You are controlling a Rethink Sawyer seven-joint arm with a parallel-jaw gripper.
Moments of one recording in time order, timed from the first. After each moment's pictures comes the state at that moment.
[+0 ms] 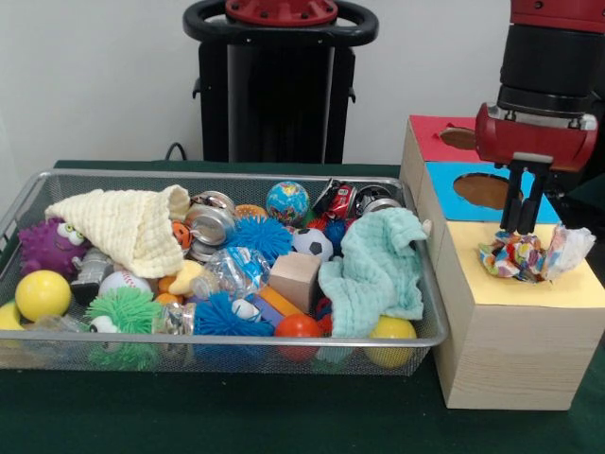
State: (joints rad) arm 0.28 -0.53 -0.31 1.55 0.44 0.36 1.71
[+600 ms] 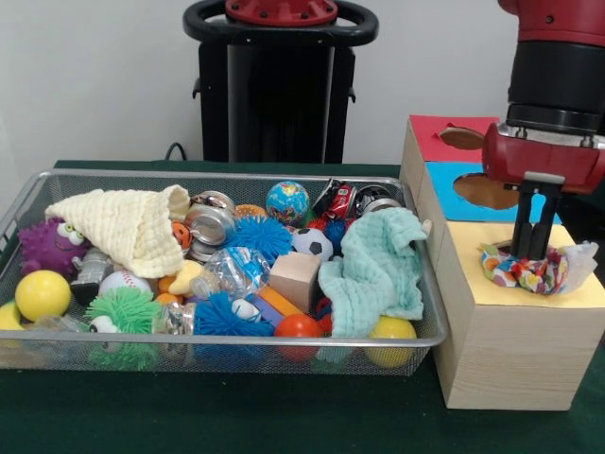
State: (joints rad) arm 0.30 -0.48 -0.32 1.51 0.44 0.23 1.71
